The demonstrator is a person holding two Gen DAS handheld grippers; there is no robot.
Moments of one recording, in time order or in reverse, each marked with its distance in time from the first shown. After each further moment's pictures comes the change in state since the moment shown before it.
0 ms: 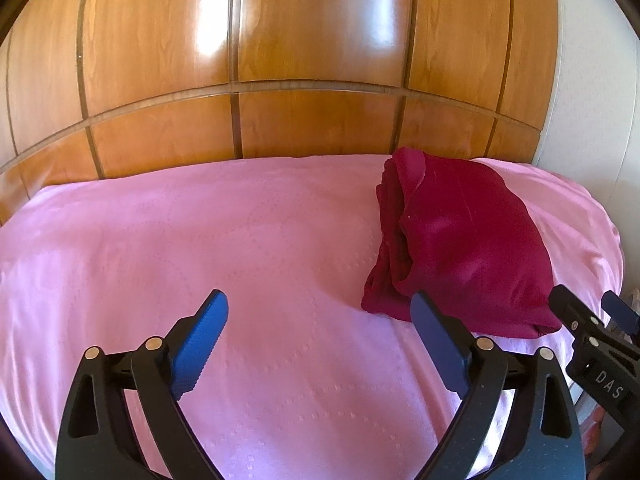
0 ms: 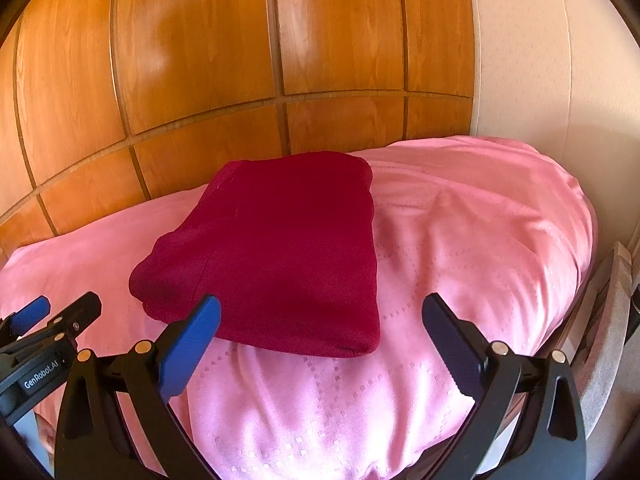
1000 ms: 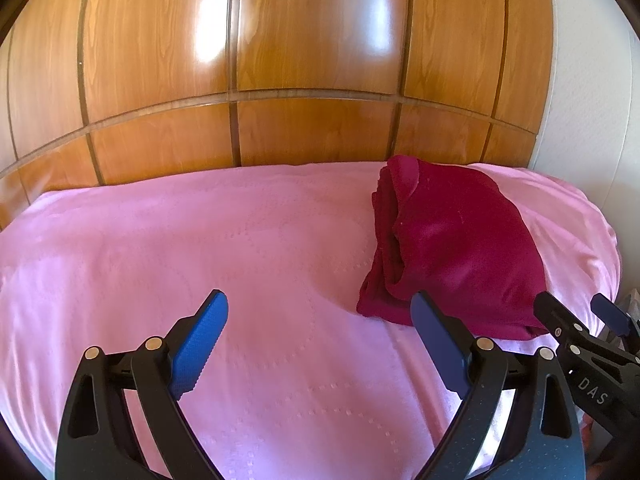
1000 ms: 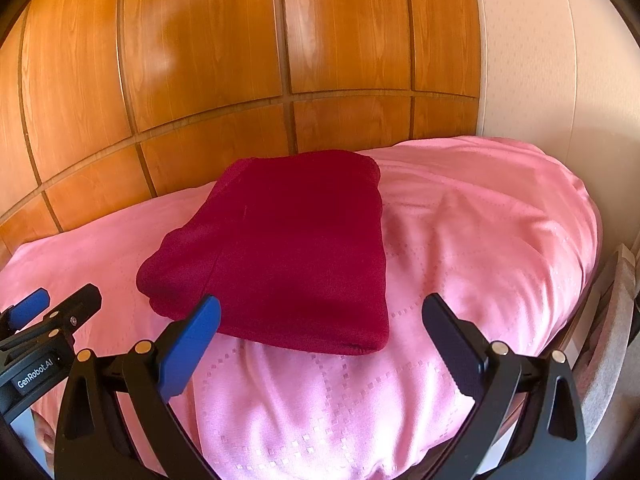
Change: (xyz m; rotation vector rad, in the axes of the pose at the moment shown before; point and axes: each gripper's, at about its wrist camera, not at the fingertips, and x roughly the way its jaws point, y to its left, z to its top) left arm -0.006 -0.007 0.002 0.001 -0.028 0.006; right arm -0.006 0.009 -0.005 -0.001 0.004 0.002
